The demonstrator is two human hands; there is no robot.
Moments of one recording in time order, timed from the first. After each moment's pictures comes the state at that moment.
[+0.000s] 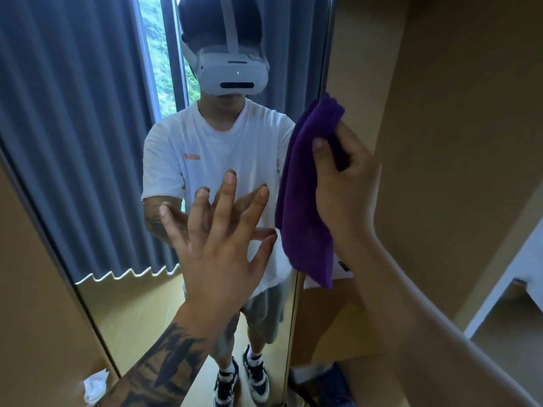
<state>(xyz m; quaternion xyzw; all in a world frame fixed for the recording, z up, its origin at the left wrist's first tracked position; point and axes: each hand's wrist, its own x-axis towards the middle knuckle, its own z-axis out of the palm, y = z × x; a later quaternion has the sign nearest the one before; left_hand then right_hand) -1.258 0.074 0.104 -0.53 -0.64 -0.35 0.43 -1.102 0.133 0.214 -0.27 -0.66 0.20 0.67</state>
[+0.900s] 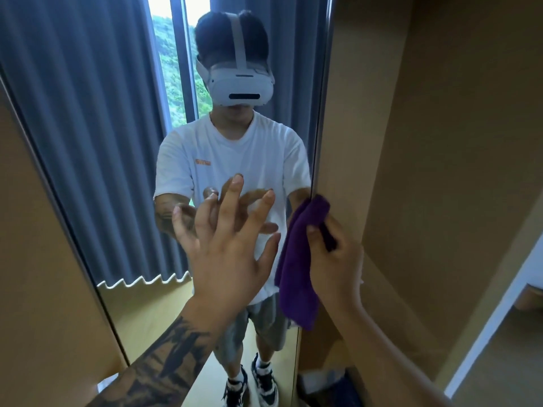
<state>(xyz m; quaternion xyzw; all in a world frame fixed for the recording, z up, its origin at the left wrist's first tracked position) -1.253 0.064 0.120 -0.53 -0.64 -0.37 0.42 -1.097 0.105 0.123 -0.37 -0.65 0.28 0.60</state>
